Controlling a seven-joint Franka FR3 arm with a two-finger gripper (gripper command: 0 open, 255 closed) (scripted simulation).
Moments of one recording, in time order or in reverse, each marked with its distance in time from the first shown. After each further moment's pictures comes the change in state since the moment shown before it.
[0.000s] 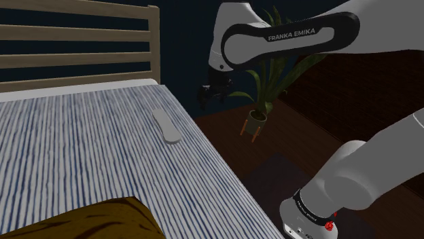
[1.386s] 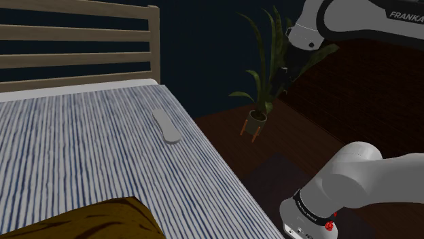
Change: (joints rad) arm -0.078 -0.578 -0.245 -0.185 -0.099 -0.375 -0.338
